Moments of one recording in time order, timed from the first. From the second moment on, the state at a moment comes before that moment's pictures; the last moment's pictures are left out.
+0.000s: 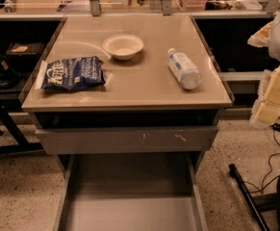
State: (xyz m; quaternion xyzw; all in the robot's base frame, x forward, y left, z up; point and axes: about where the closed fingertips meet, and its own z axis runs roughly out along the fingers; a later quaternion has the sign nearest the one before) arm 0.438 -0.217 0.976 -0.60 0.78 -0.03 0.16
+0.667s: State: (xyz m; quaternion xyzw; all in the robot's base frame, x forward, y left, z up) arm 0.454 -0.177 0.987 -0.63 0.76 -0.03 0.16
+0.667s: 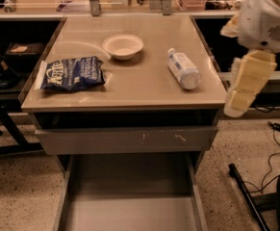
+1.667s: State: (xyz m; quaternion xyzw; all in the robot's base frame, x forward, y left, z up) arm 0.490 -0.080 1.002 -0.68 0.71 -0.03 0.19
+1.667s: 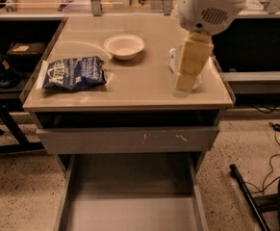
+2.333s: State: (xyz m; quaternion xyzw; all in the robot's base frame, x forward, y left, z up) arm 0.559 0.022 1.014 -0.72 0.66 -0.01 0.21
